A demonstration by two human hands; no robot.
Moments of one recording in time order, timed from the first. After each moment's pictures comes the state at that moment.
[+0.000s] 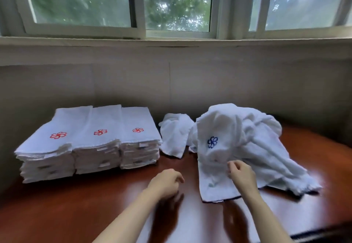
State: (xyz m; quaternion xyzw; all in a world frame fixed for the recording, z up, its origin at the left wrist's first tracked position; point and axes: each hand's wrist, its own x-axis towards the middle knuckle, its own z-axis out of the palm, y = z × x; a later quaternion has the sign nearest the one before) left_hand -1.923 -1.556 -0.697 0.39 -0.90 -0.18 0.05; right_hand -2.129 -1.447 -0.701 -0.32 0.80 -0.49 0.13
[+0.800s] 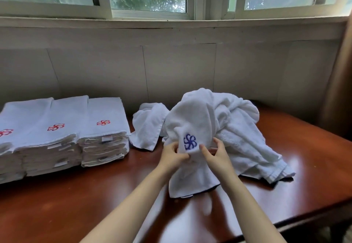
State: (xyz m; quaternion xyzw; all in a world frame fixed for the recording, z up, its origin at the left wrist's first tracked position) left_hand -2.050 -1.537 -0.696 0.34 -0.65 -0.58 0.35; right_hand -2.162 -1.452 -0.696 -0.34 0.68 -0.60 0.23
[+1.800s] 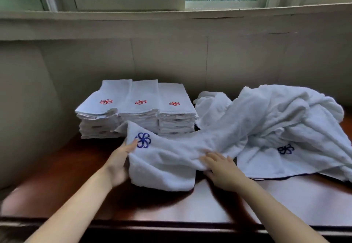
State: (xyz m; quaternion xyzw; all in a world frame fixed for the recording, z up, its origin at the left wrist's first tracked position) left_hand -1.733 -1.537 -0.685 0.36 -0.40 -0.70 0.47; right_hand -2.020 -1.492 -0.745 -0.74 0.67 -0.05 0.02
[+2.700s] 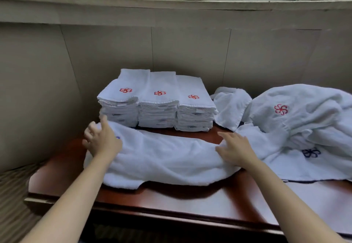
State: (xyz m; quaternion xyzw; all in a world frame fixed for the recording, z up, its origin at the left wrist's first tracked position) left_hand -1.654 -1.586 -0.699 0.78 -0.55 -0.04 0.29; right_hand -1.992 -1.525 -0.705 -0.66 0.74 -0.11 0.03
